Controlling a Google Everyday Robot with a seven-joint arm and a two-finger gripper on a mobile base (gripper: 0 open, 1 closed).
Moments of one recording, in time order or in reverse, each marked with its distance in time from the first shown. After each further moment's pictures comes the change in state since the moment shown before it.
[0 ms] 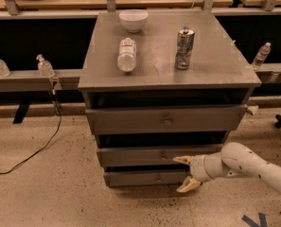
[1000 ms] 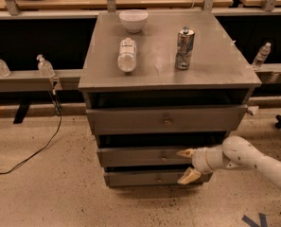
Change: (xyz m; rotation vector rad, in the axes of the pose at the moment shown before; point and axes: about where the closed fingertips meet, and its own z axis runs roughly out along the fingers) arm 0.032 -0.046 0.014 0.047 -0.018 0.132
